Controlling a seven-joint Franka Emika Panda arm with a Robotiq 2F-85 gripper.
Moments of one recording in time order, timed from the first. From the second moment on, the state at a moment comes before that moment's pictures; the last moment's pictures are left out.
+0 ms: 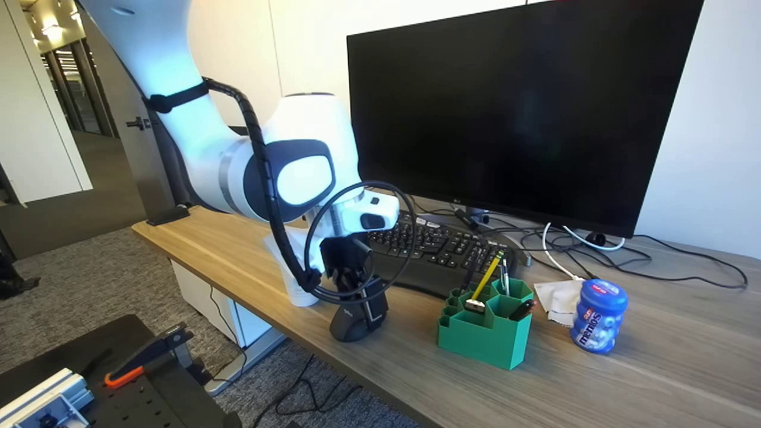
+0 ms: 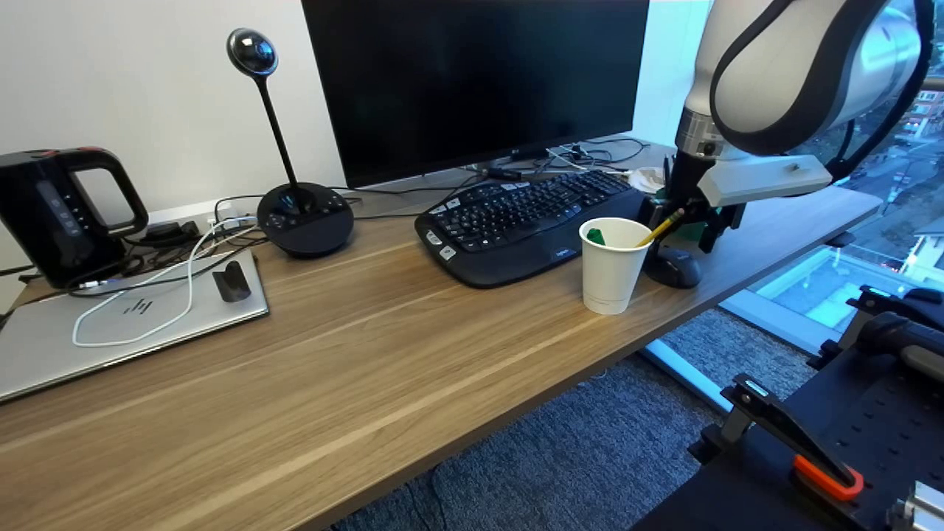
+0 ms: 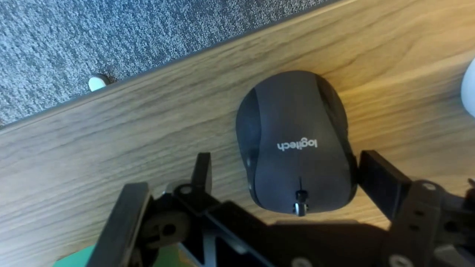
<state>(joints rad) 0.10 0.56 -0.14 -2.24 -0.05 2.90 0.32</state>
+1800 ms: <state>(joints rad) 0.12 0.61 -0.15 -2.19 -0.05 2.90 0.33</state>
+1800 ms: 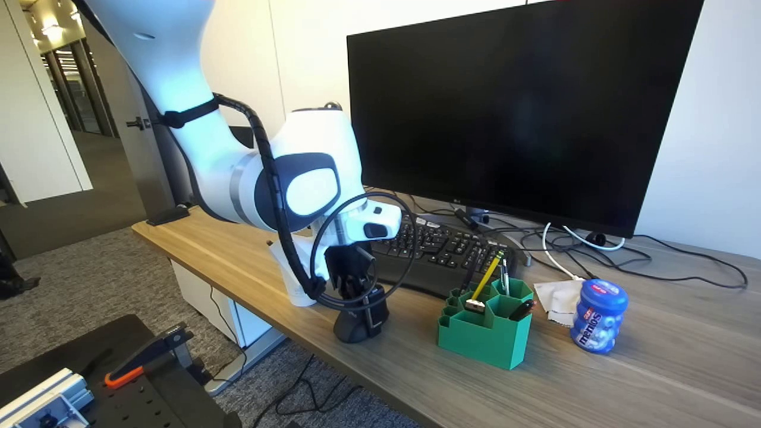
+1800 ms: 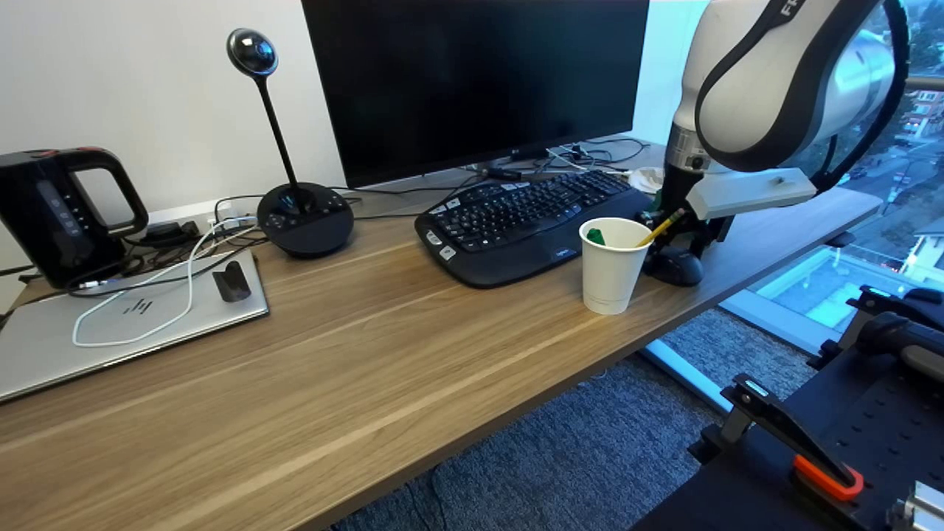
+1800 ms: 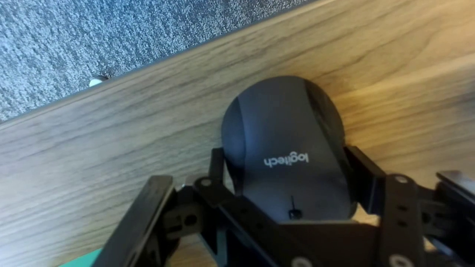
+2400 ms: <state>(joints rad) 0.12 0.61 -0.15 -2.20 -0.05 2.90 0.33</state>
